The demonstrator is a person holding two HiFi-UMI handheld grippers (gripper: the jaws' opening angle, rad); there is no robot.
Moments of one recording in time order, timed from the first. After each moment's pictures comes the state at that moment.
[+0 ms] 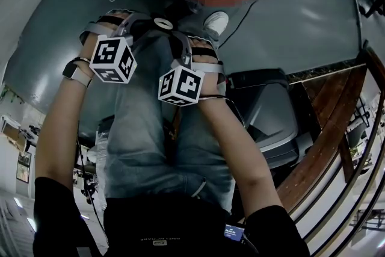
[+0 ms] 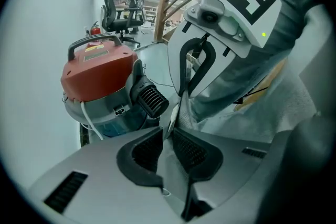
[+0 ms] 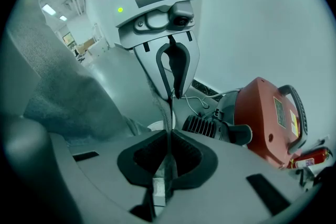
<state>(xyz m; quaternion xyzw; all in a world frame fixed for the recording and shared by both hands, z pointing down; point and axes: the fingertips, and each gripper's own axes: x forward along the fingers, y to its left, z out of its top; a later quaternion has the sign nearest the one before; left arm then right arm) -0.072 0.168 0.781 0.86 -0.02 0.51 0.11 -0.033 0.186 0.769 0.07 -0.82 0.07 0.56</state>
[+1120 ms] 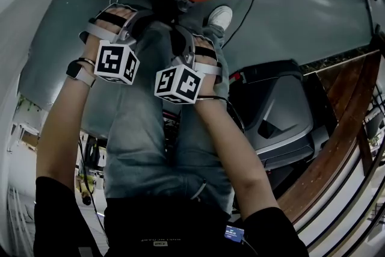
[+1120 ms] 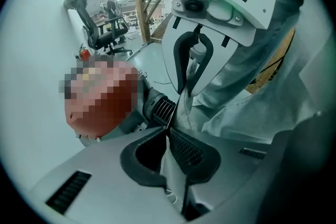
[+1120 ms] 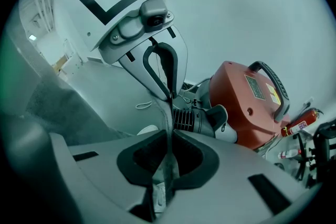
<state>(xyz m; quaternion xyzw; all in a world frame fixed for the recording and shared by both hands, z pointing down) -0.045 0.129 0.781 0.85 0.00 0.53 -0.04 -0.012 0.156 0.772 0.20 -0.80 0.14 0.54</state>
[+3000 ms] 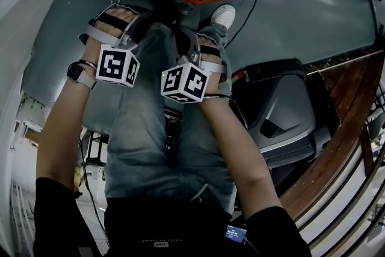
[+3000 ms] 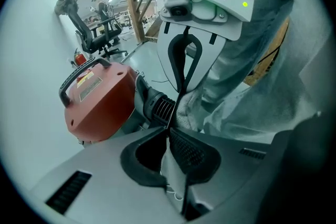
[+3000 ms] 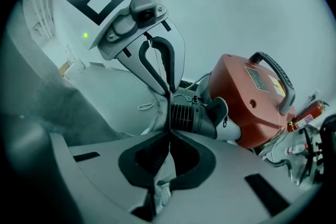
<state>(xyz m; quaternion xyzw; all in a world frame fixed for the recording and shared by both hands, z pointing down) -0.045 0.125 0.784 0.84 0.02 0.54 -0.08 -0.006 0.153 0.782 0.19 -0.81 0.16 0.53</state>
